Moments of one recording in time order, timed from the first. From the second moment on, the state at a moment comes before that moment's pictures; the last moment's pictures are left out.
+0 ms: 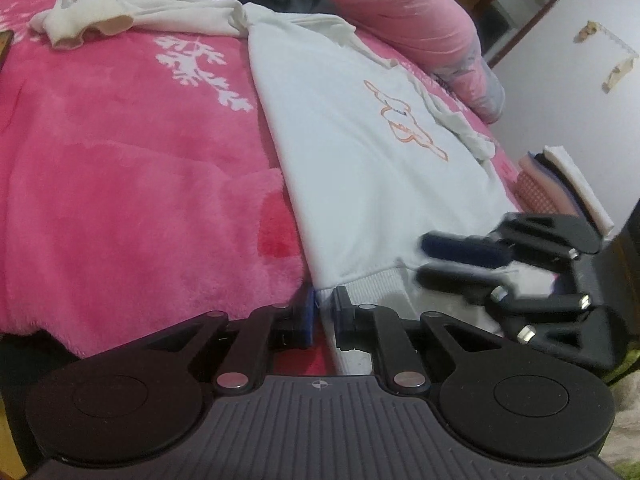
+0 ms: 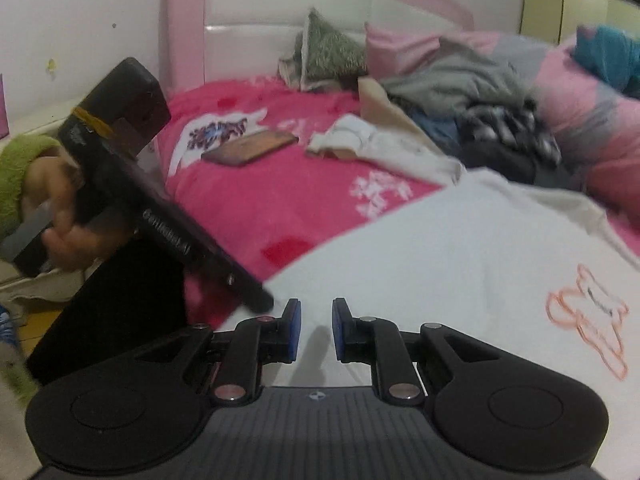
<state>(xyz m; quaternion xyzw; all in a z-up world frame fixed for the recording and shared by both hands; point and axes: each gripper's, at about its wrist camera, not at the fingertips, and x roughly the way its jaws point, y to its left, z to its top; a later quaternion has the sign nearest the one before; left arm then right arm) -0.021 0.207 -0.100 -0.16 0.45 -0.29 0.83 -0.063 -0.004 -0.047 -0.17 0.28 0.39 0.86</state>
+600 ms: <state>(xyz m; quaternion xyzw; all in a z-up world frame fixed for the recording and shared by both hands) -0.044 0.177 -0.052 -0.11 0.36 -0.30 0.88 -0.150 -0.208 -0.020 0.08 0.31 0.15 0.93</state>
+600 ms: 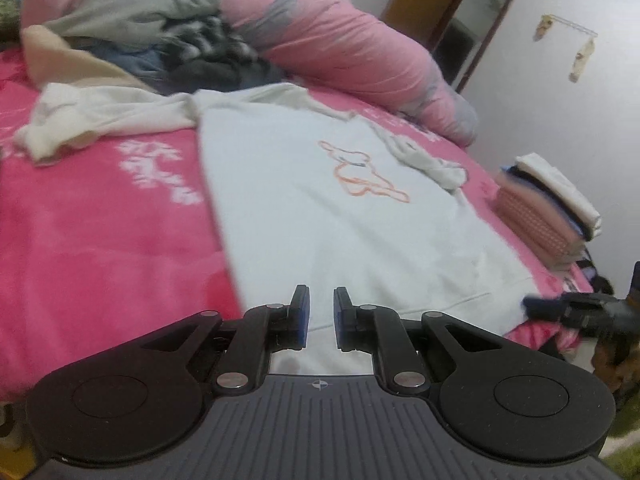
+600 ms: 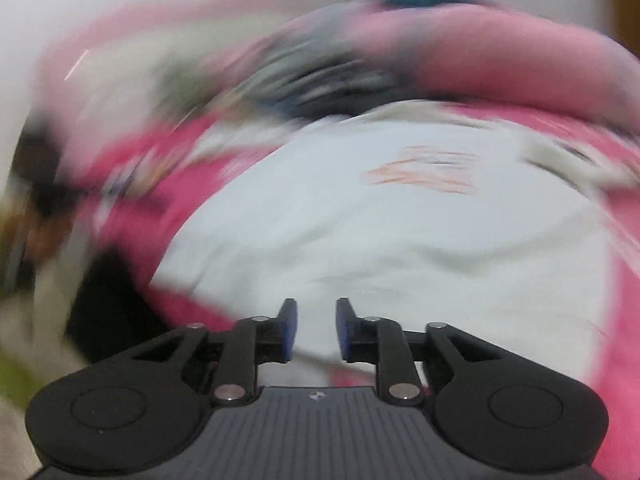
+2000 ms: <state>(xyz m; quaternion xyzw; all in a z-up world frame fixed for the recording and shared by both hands) 0.069 0.056 -0.096 -0.08 0.35 -0.24 0.90 0.125 -0.511 -0.053 0.41 0.31 -0.03 0.86</state>
